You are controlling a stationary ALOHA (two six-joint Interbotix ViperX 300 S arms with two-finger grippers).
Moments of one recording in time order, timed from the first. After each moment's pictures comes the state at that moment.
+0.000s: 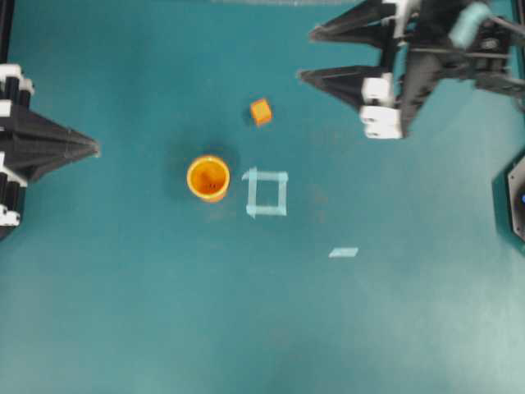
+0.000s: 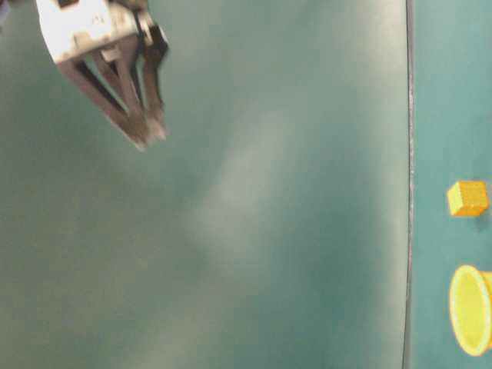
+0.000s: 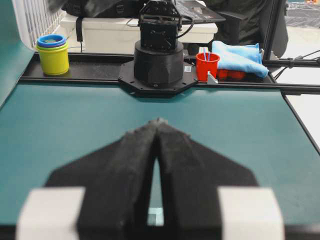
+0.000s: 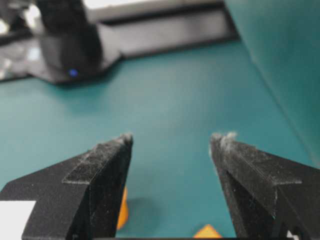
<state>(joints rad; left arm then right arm) 0.00 -0.97 1.17 0.00 -0.25 -0.01 -0.24 -0.38 0.60 0.02 0.06 0.11</state>
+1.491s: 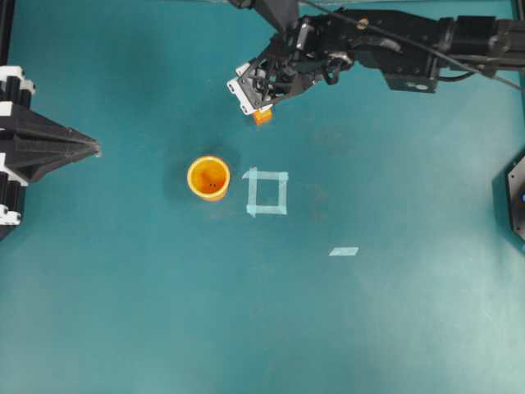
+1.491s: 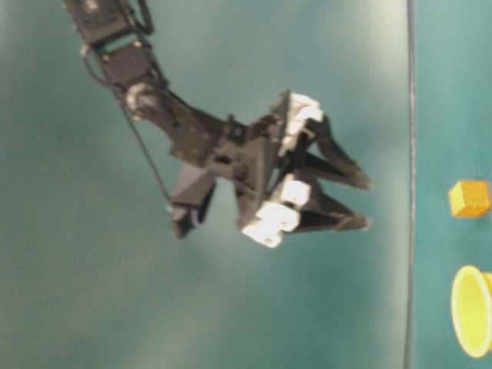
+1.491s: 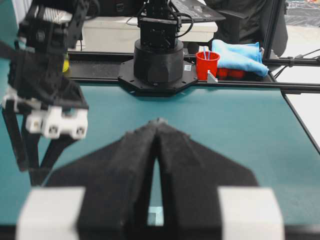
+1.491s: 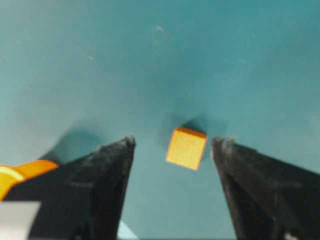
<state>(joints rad) 0.00 -0.97 1.17 0.00 -0.25 -0.01 -0.30 0.24 0.14 -0.09 0.69 0.71</state>
